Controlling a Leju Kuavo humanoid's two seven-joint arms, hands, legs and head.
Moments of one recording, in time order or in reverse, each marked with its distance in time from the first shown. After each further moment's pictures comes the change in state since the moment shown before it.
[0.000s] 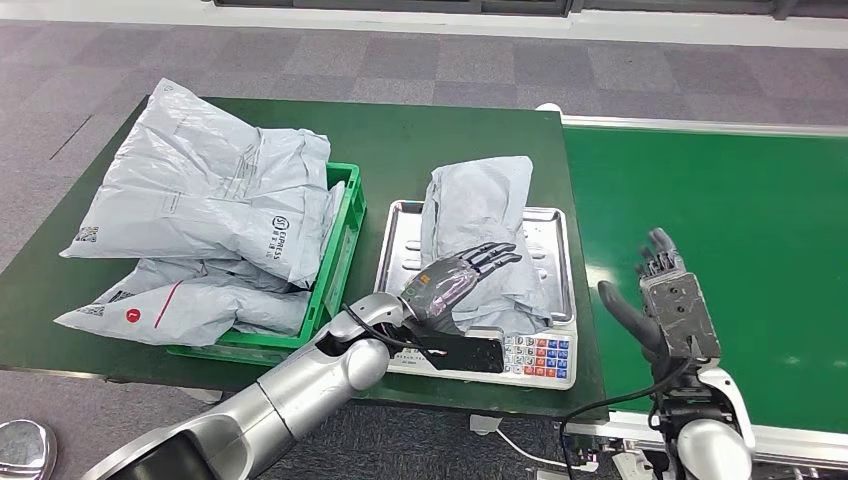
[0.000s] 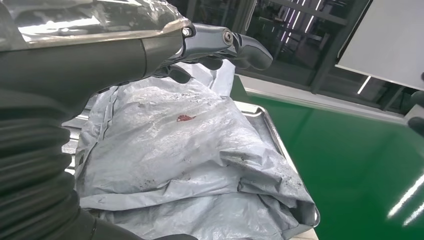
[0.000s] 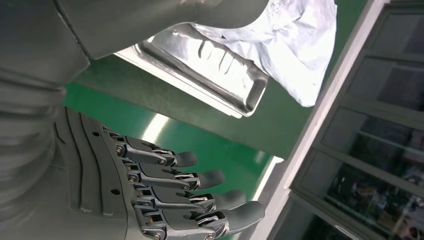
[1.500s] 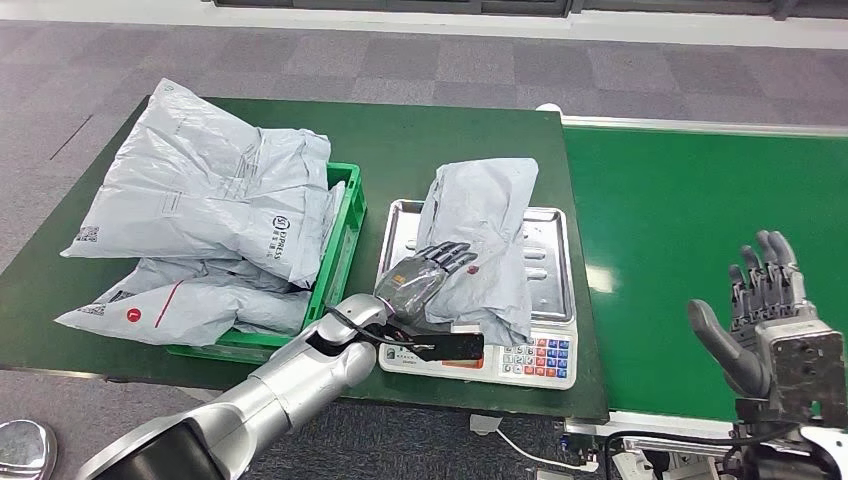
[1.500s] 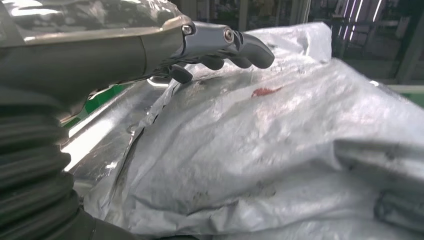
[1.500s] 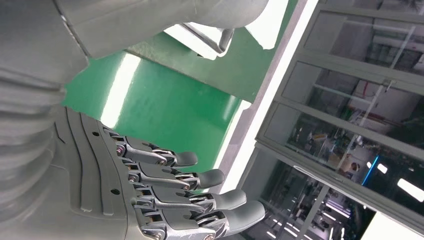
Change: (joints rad) left arm -0.036 0.002 0.001 0.245 -0.213 0.132 0.092; right arm 0.151 -0.041 -0.172 -0.264 -0.067 -0.006 -0.086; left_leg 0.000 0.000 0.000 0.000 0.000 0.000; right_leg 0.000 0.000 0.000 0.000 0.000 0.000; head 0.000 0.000
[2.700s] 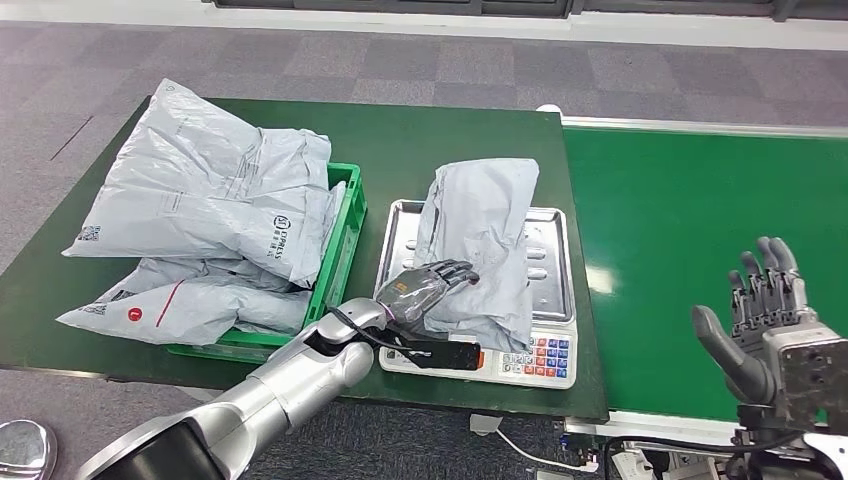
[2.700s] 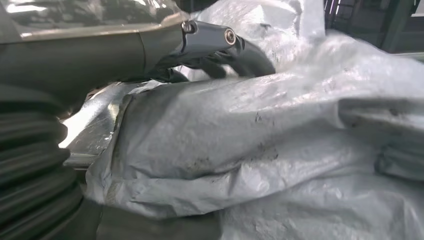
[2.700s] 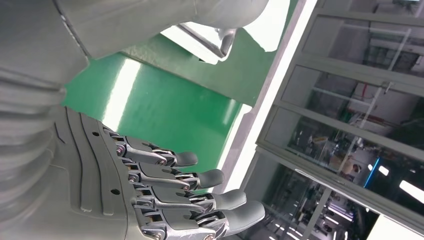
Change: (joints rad) left arm -0.001 0.002 0.006 0.021 -0.004 -0.088 -0.027; right arm 0.023 -0.011 0.002 -0.004 -0.032 -0.013 -0.005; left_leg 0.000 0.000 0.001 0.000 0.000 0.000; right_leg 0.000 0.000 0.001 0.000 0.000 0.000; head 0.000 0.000
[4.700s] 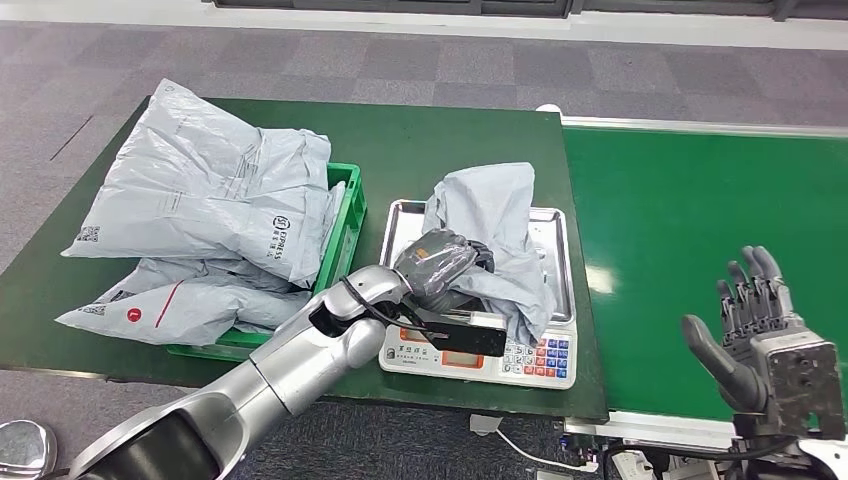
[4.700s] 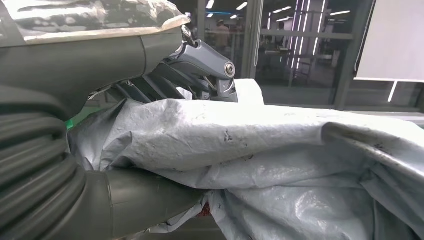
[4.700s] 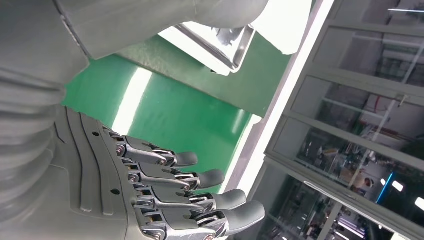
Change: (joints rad) left arm -0.037 0.008 0.022 -0.272 -0.025 -0.071 -0.003; right arm 0.029 0.000 0.002 -0.017 0.001 0.038 0.029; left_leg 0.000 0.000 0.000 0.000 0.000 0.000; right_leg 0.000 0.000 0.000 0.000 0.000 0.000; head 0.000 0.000
